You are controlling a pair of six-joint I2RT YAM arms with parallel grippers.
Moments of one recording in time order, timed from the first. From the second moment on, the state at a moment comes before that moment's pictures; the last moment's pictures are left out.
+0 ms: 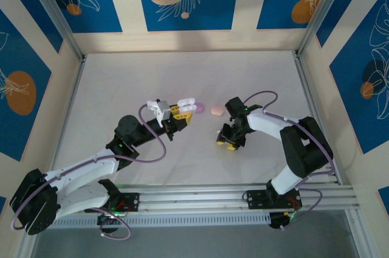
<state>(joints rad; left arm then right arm) -0.77 1.04 0.51 0.70 0.36 -0.15 0.44 1.59 0.85 -0.70 -0.33 0.81</state>
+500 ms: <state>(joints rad) -0.77 1.04 0.51 0.70 0.36 -0.15 0.38 1.59 0.85 -0.72 -0.28 0.74</state>
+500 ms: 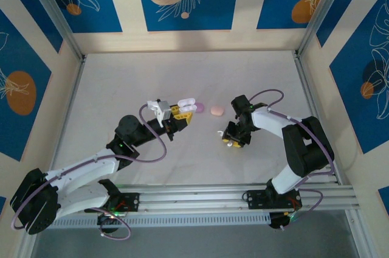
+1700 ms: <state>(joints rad) -0.77 1.04 0.51 0.70 0.36 -0.15 0.48 1.67 0.95 -0.87 -0.22 0.57</state>
